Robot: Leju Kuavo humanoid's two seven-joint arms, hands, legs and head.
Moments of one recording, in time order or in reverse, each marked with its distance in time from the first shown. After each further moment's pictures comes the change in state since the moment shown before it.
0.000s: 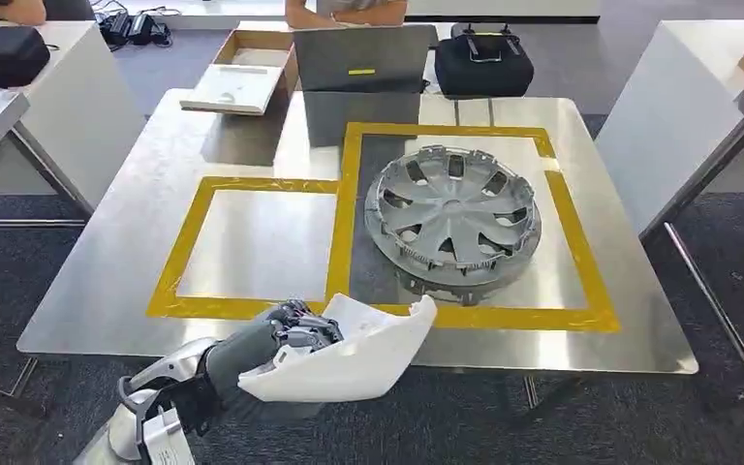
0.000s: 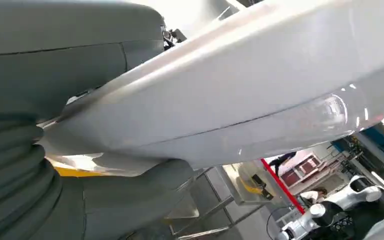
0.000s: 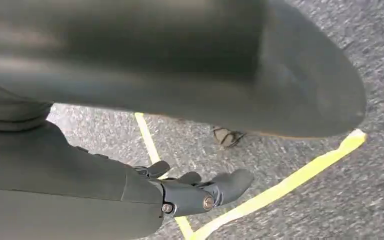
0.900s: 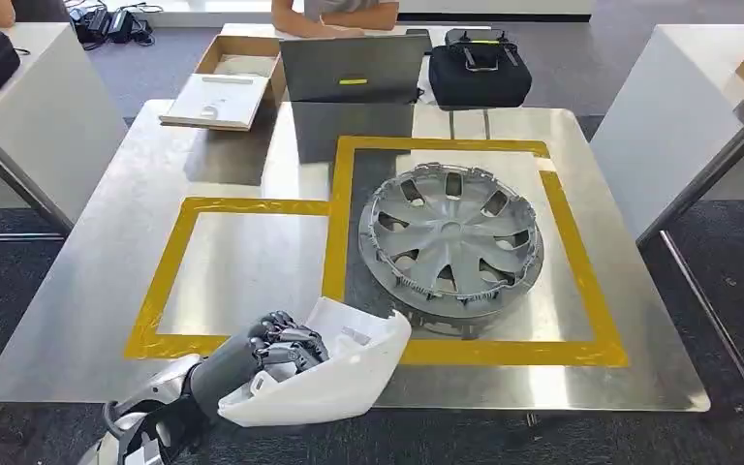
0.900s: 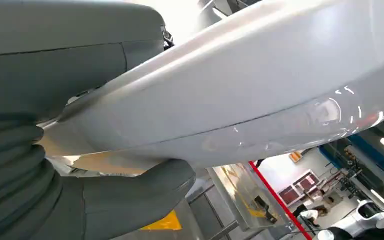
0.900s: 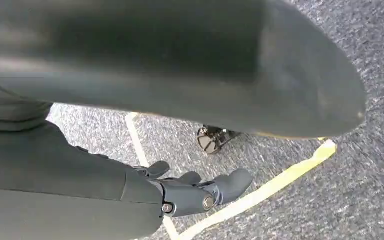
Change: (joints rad) left arm 0.057 0.017 0.005 -0.034 -0.058 0.074 -0.059; right arm -0.005 -0.001 0.000 0.000 0.015 0.013 -0.007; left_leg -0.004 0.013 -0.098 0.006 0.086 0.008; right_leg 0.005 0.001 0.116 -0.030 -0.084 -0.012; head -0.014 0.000
